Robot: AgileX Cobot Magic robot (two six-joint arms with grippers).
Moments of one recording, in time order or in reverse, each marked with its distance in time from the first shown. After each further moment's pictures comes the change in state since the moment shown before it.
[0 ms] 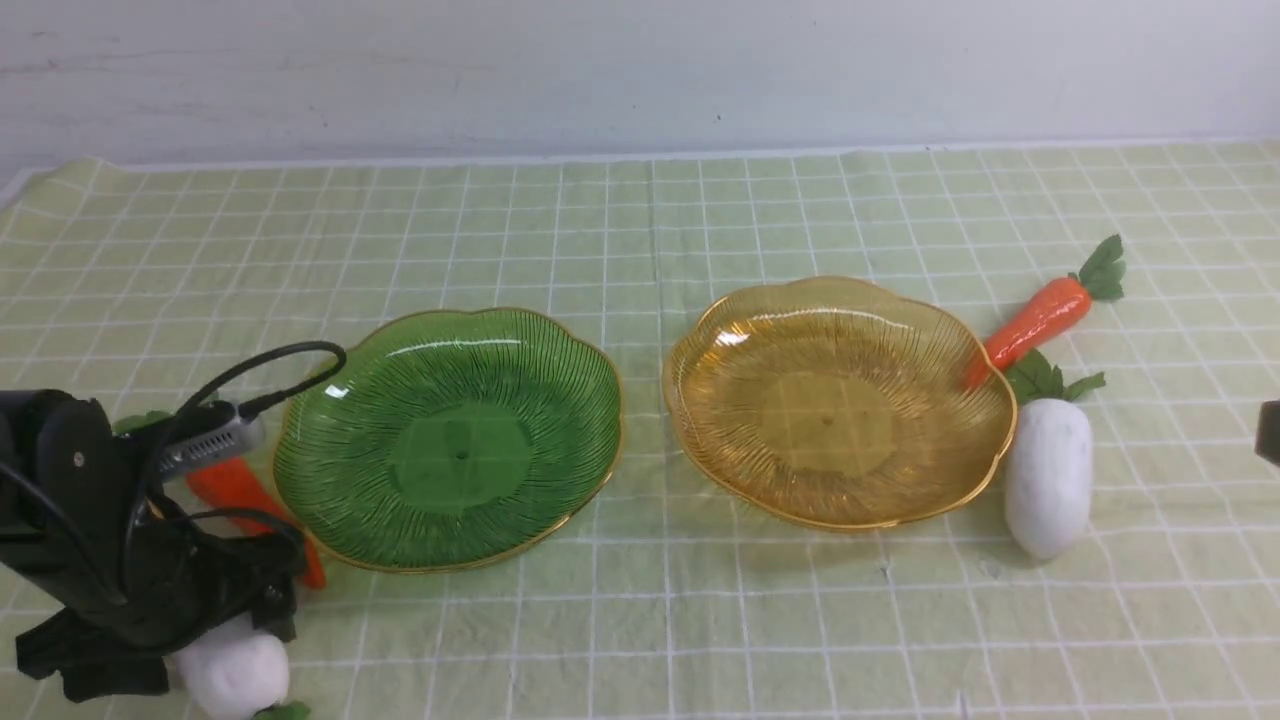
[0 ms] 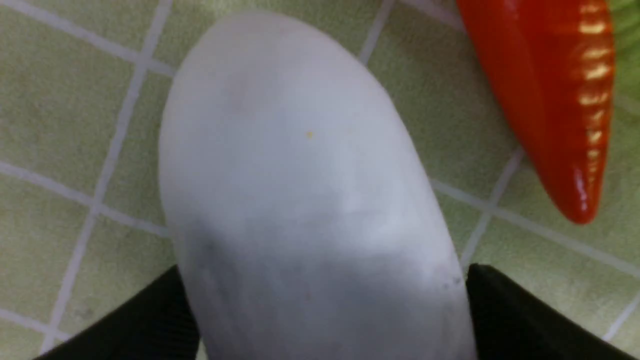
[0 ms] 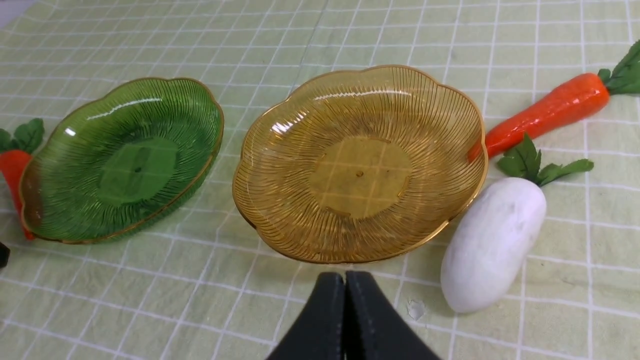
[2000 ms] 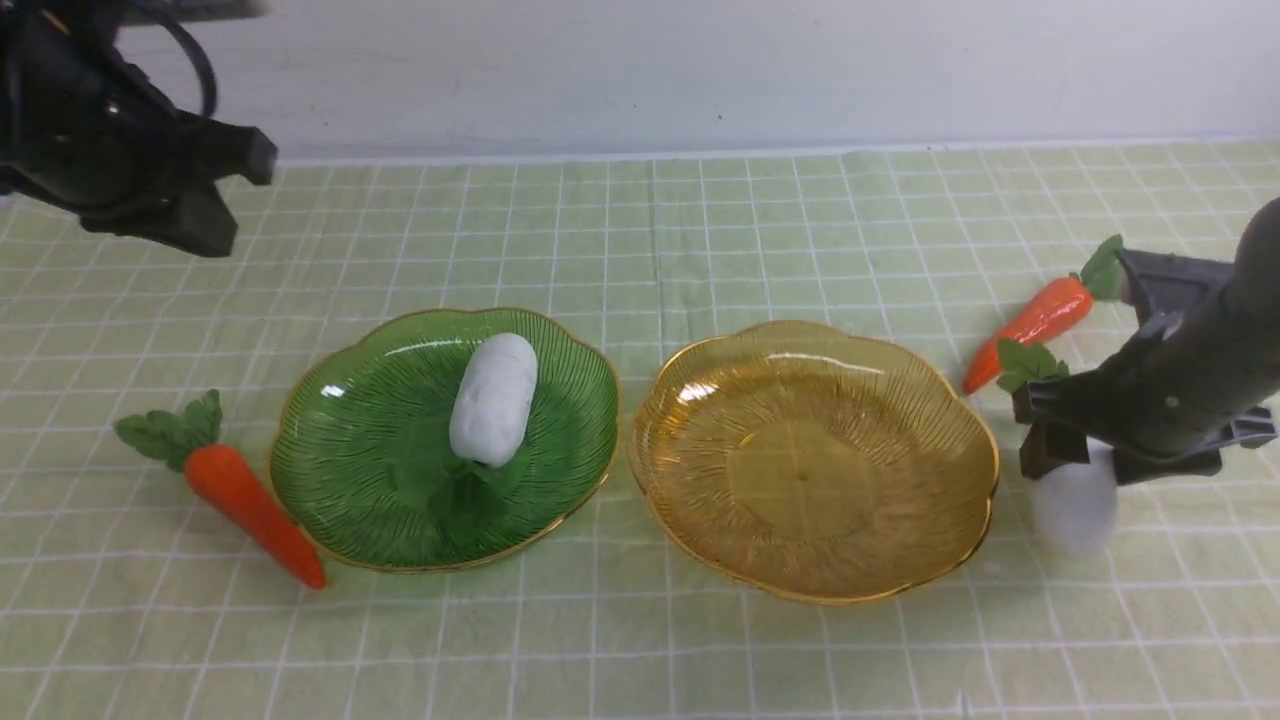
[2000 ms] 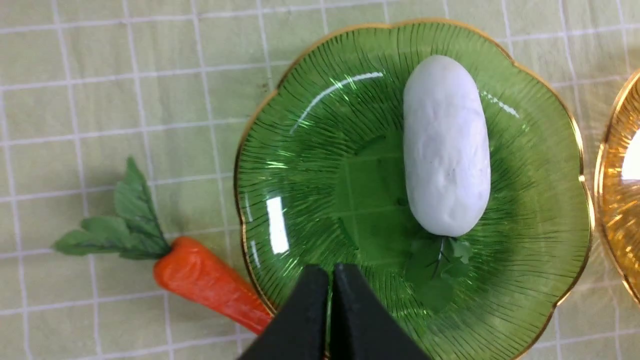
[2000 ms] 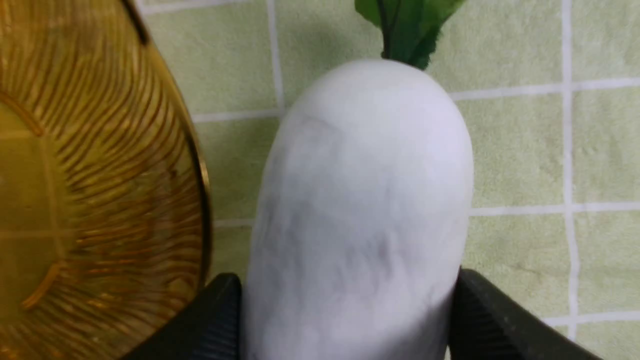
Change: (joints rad) right arm 0.040 1.056 -0.411 -0.368 -0.037 0.399; left arm 0.043 0.004 -0.853 -0.146 0.538 0.557
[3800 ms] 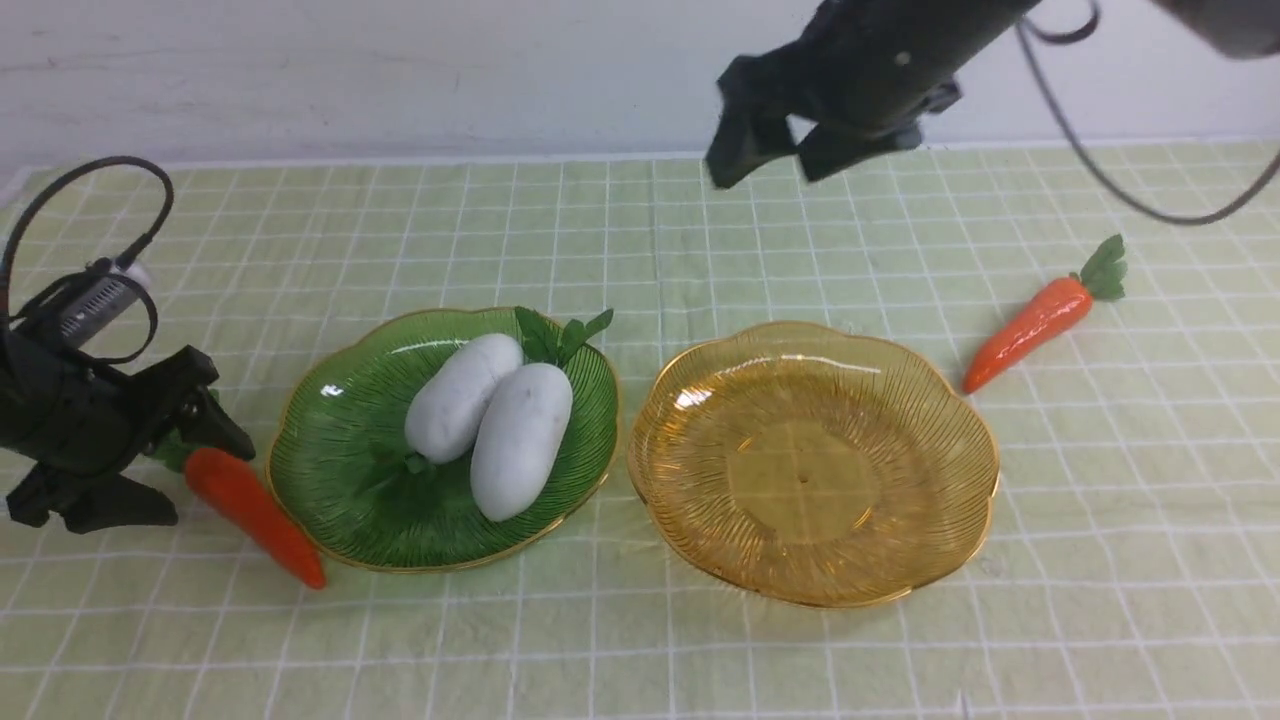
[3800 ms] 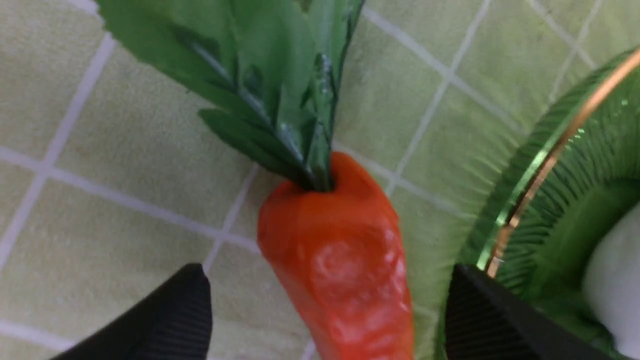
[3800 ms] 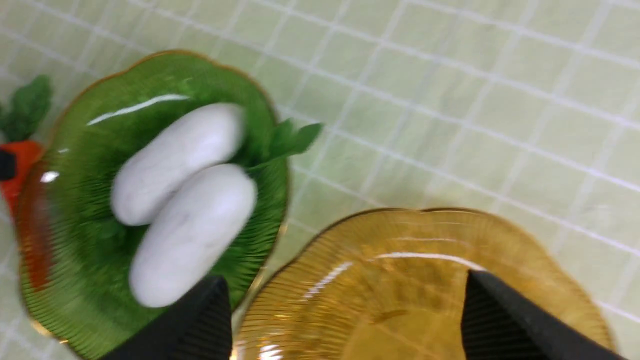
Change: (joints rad) right arm 0.281 0.266 -1.013 0.109 0.488 -0.092; left arm 0.303 0.300 0.404 -0.427 -0.349 0.032
